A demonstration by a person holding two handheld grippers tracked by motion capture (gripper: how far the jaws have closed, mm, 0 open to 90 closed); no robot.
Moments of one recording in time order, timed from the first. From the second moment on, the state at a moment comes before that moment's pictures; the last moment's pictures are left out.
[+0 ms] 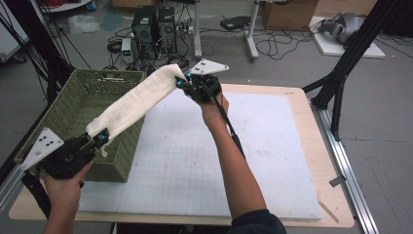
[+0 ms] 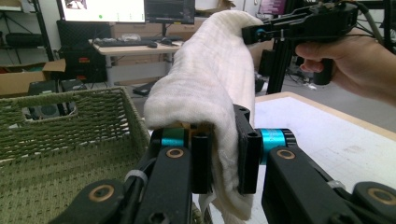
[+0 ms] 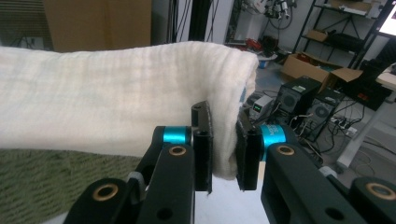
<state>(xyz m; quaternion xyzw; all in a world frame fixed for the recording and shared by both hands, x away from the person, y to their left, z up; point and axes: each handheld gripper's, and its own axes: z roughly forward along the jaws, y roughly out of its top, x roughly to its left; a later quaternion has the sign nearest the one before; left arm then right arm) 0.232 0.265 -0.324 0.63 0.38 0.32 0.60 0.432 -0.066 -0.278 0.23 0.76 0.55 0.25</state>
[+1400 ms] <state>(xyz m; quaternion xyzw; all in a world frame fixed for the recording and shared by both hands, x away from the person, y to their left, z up) 0.212 0.308 -0.334 0.61 0.43 0.36 0.57 0.475 0.065 -0.269 0.20 0.78 0.54 0.23</state>
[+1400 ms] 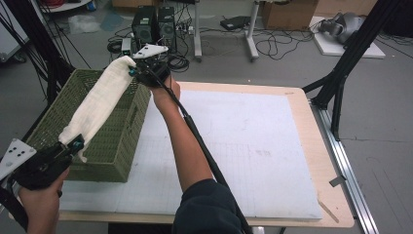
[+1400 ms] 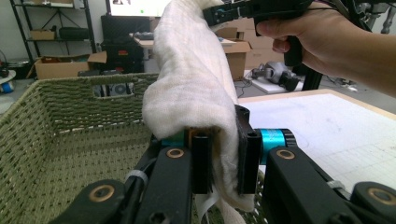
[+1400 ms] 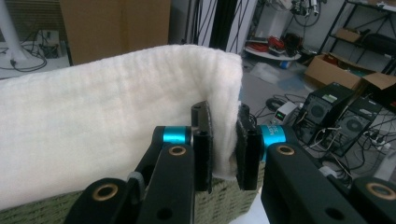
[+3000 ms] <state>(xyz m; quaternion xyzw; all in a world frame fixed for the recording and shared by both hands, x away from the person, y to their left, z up) 0.212 0.338 -0.333 0.58 0.49 0.36 0.54 0.480 0.087 -0.296 0.26 0.77 0.54 0.21</state>
